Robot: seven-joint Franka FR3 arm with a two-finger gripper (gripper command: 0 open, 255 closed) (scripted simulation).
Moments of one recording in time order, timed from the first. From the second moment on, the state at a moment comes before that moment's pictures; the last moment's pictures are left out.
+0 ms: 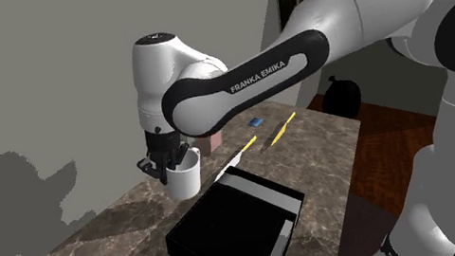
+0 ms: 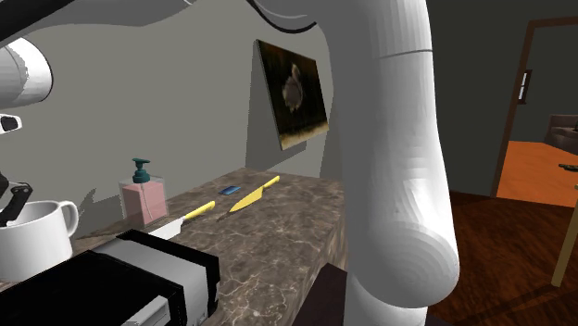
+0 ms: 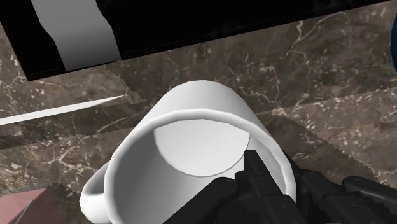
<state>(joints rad) 0.41 0.19 0.27 -1.89 -0.15 2.15 0.65</state>
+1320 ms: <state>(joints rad) 0.42 0.25 0.26 -1.96 -0.19 2.28 0.69</state>
